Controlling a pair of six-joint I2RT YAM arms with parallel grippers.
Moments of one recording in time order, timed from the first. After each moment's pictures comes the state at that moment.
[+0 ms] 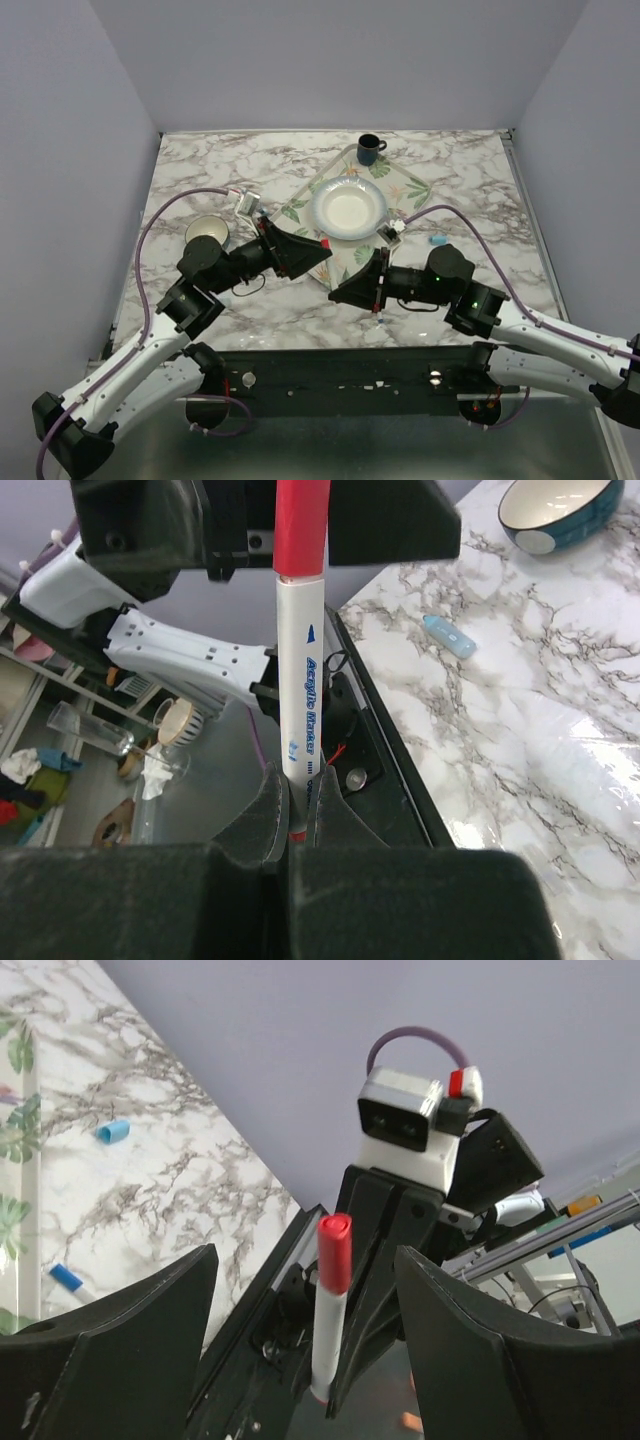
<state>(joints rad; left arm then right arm) -0.68 0.70 0.63 0.20 0.42 -0.92 1.00 0.89 0.65 0.19 -0.35 0.64</state>
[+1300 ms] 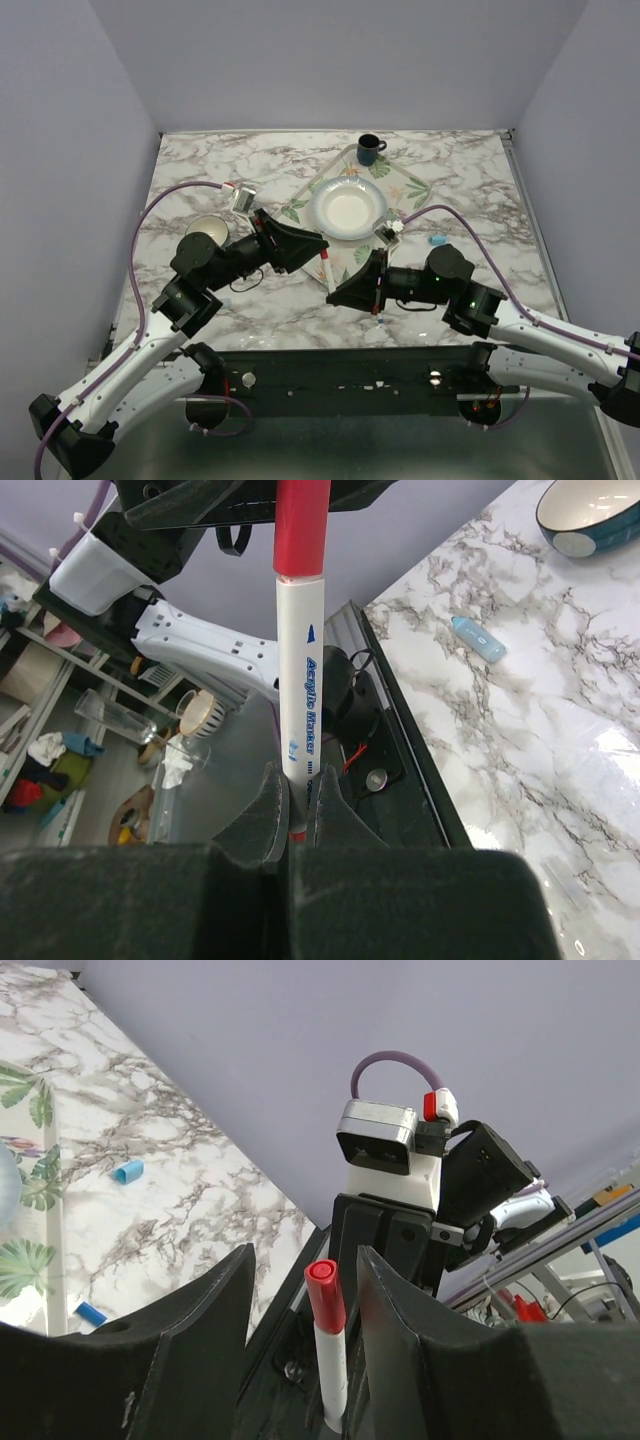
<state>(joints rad) -0.68 0.72 0.72 0.19 0.41 -0.82 1.01 0.90 0.65 0.24 -0.41 0.66</state>
